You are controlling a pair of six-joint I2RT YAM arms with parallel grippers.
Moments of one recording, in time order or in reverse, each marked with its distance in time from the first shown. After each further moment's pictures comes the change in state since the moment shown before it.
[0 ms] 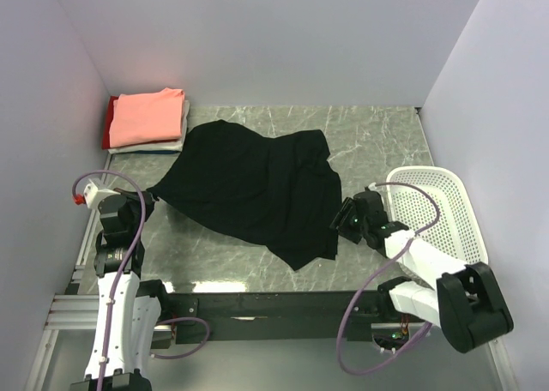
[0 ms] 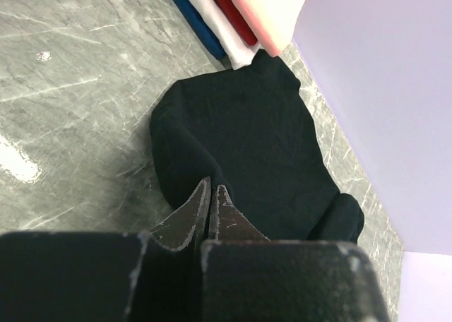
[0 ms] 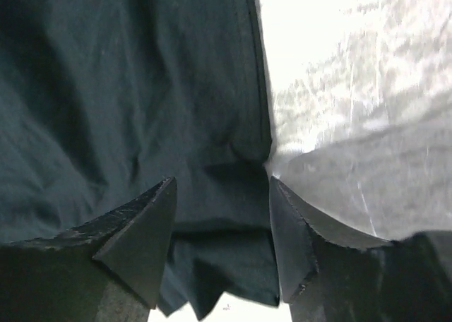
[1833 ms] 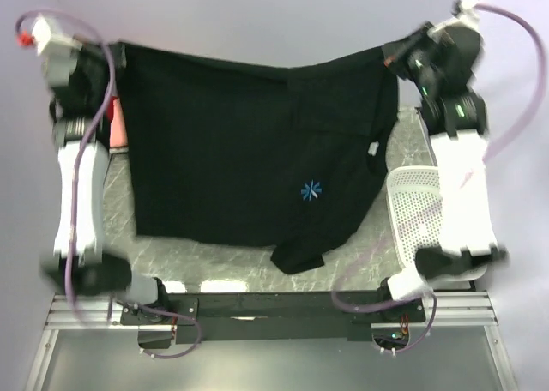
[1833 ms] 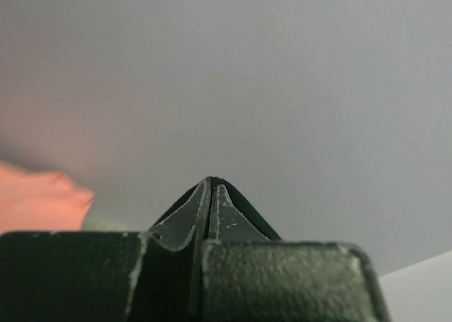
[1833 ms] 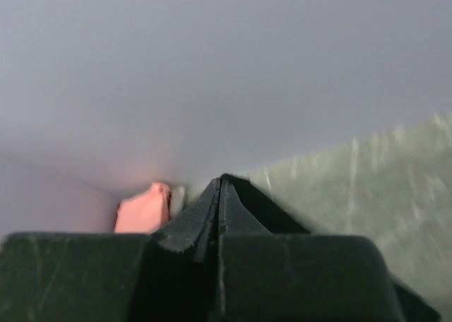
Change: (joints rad) left arm 0.000 0.845 1.154 0.193 0.191 0.139; right arm -0.226 0.396 1.683 -0.451 0.056 -0.236
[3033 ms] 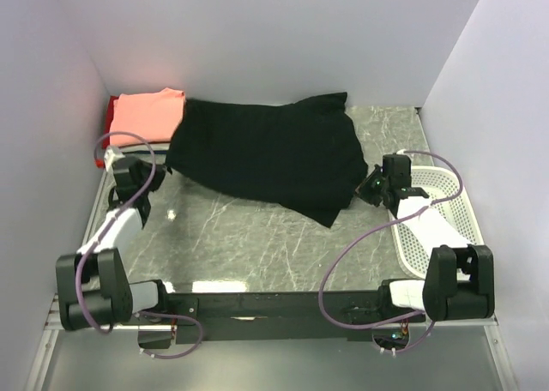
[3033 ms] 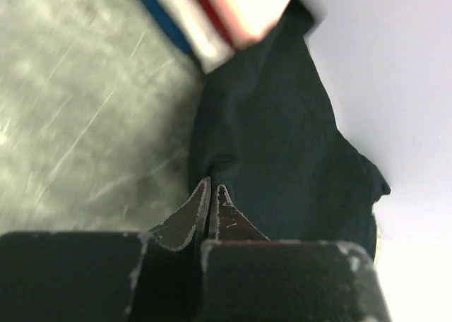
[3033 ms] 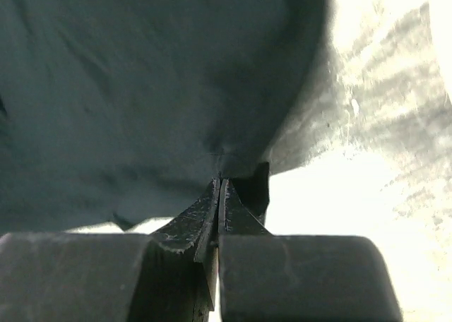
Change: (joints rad) left arm -0.015 -0.137 -1.004 0.299 -0.046 -0.205; right arm -0.077 -0.217 -1.339 0.341 -0.142 0.144
